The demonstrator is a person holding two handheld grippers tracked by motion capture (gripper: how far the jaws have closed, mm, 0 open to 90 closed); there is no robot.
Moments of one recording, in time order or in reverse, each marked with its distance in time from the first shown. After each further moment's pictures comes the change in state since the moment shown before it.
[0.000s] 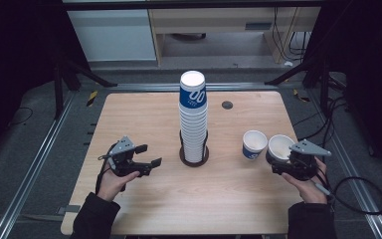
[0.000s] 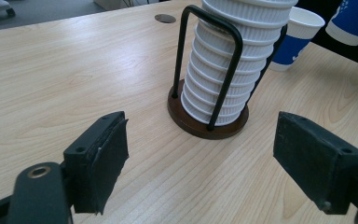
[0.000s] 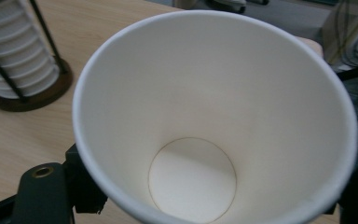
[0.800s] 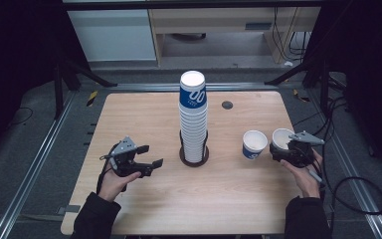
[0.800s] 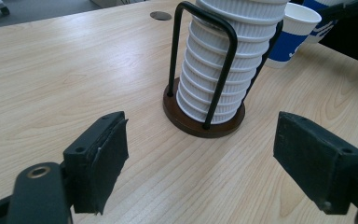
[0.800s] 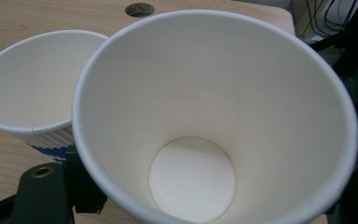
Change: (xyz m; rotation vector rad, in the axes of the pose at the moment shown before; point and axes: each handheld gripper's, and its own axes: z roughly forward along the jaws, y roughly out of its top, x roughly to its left) left arm -0.003 0.001 0.002 0.008 -0.012 0.009; right arm -0.033 -0.009 0.053 0.064 -0.087 0.095
